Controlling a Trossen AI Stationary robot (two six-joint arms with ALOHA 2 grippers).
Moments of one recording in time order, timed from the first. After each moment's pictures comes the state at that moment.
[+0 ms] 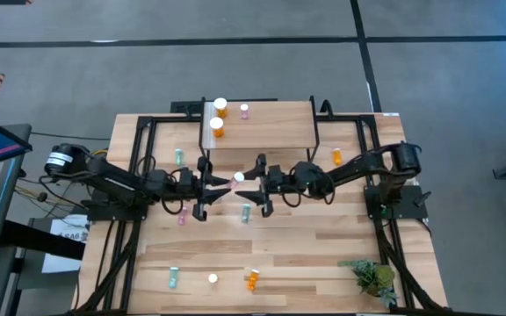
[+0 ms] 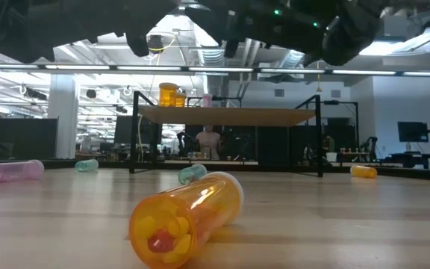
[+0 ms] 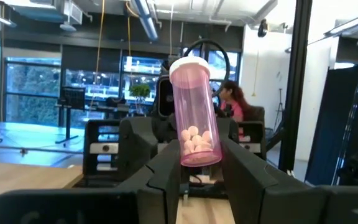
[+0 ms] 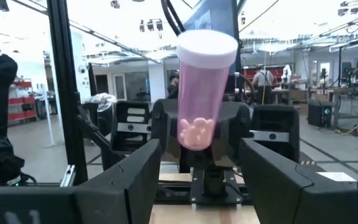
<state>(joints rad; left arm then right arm) -0.11 1.33 0.34 1.32 -0.11 -0.05 0.02 1.80 0.87 1.22 -0.08 0.09</state>
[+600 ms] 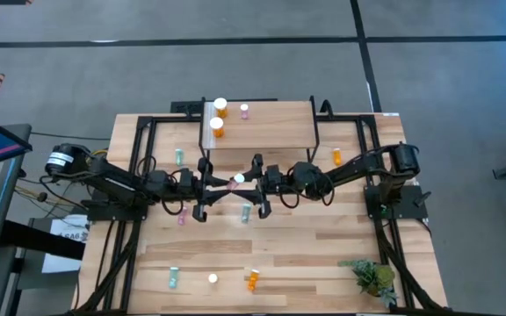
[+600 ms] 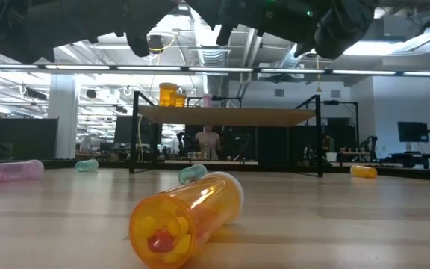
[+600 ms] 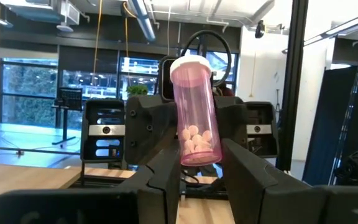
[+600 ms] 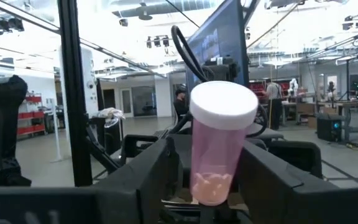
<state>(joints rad) -0.11 1.34 0.34 1.33 -0.11 -0.06 0.04 1.82 0.95 1.23 -0.08 0.10</state>
